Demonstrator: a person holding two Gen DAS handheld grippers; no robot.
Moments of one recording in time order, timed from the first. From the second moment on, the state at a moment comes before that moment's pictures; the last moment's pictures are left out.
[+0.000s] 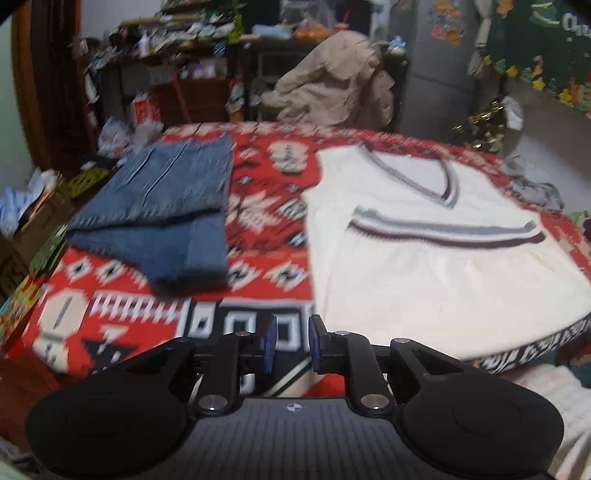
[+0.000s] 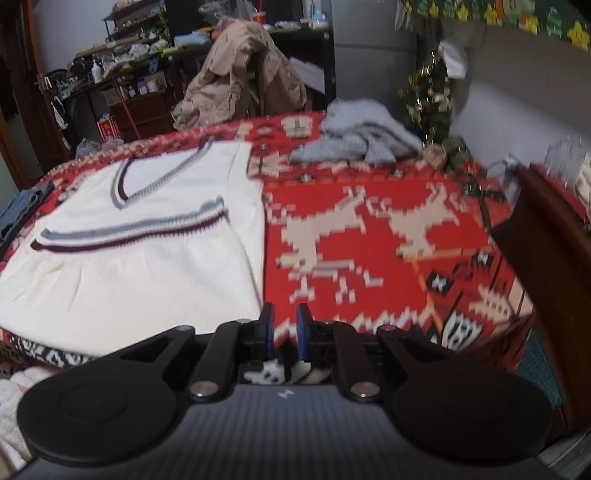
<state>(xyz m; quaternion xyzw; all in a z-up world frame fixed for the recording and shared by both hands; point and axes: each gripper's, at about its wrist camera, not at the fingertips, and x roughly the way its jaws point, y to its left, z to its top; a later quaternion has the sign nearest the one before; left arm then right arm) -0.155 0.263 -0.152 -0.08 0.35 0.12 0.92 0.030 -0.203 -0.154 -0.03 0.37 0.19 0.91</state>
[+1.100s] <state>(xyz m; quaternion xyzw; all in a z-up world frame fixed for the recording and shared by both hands) -0.113 0.222 -0.177 -0.05 0.39 0.01 0.92 0.056 -0.108 -0.175 -0.05 0.37 0.29 0.88</state>
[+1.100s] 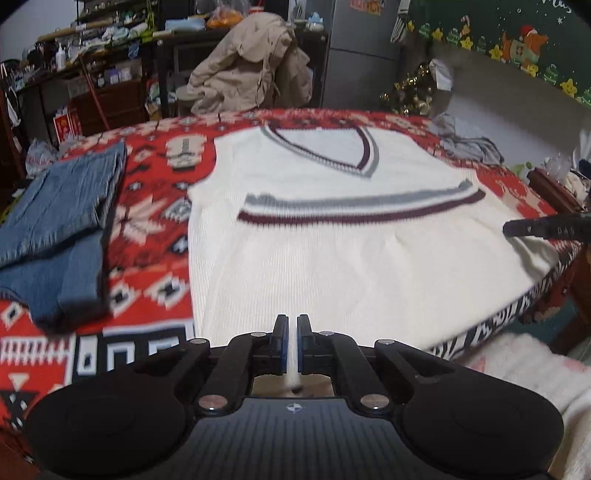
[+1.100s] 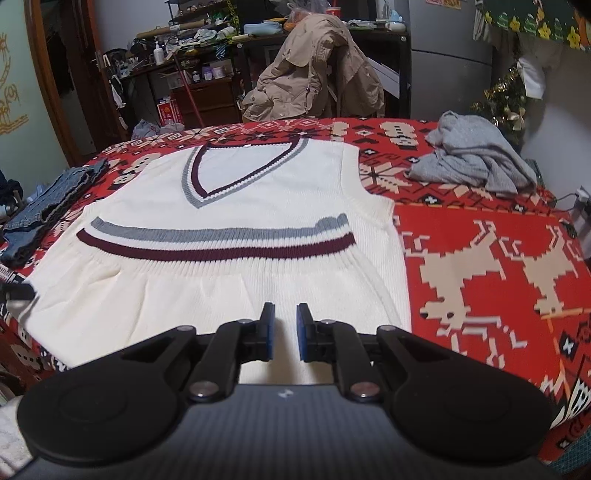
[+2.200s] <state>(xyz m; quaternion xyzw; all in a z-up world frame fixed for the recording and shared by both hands) -0.068 0.195 -0.180 -0.07 0.39 -0.04 0.92 0.045 -0.105 -0.174 -0.04 0.38 0.29 0.88</state>
